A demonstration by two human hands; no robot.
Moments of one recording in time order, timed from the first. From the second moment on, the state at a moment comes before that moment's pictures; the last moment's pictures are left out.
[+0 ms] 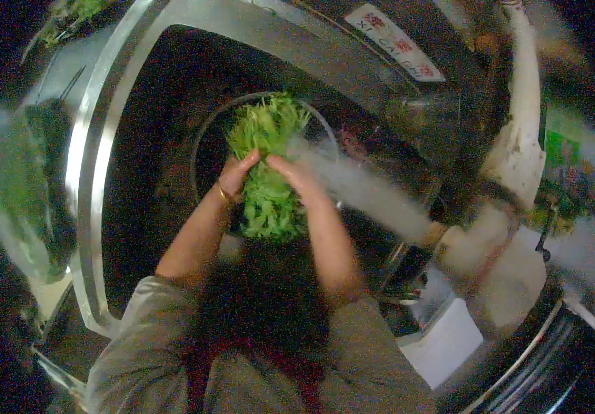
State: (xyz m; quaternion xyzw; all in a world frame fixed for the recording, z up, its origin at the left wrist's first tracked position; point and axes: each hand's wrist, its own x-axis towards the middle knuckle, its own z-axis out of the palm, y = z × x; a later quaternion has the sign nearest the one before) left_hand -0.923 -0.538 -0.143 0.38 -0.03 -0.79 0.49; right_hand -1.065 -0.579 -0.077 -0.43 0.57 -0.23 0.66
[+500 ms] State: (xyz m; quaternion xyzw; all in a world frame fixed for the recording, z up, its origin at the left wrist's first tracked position) left_hand -0.886 -0.513 -0.130 0.66 -0.41 -0.41 0.47; right_hand -1.082 -0.580 -0.035 -0.50 0.58 -0.28 0.58
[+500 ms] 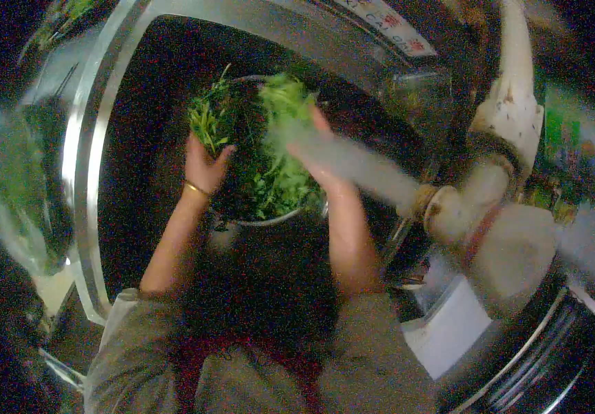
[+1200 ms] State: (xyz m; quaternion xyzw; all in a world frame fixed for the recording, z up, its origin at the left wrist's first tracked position) left_hand -0.887 -0.504 -0.156 0.62 -0.16 -0.56 0.53; right_hand -1.105 -0.553 -0.169 -0.45 0.64 -0.41 0.47
